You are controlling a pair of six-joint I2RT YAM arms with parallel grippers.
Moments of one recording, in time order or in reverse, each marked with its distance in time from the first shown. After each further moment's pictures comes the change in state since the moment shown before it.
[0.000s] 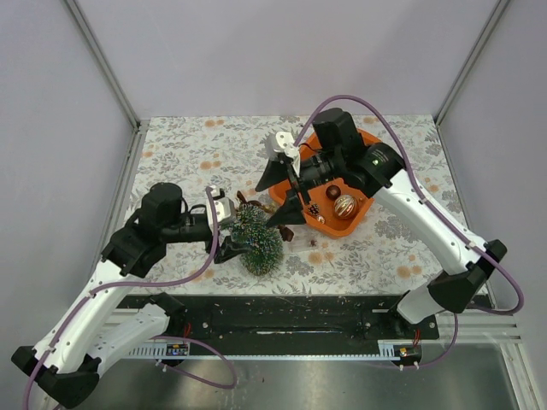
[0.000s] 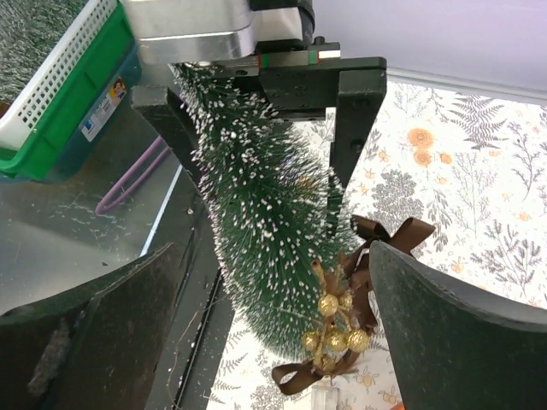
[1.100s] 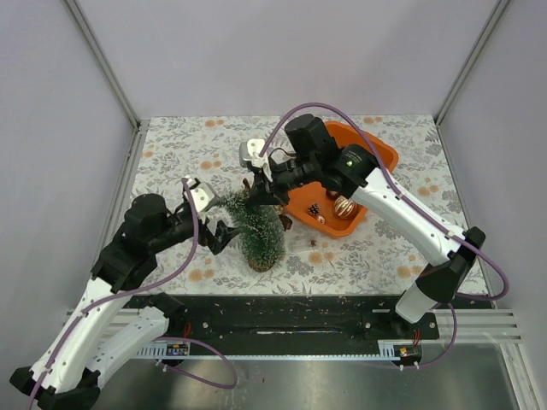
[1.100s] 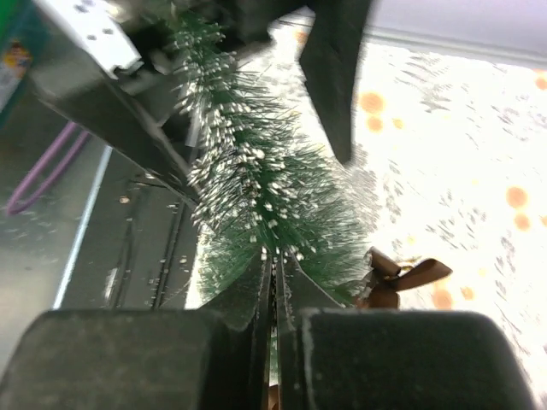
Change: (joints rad) left arm 0.035 -0.115 -0.066 0.082 -0.341 -0.196; right arm 0.098 0.141 0.087 0.003 0.200 -0.048
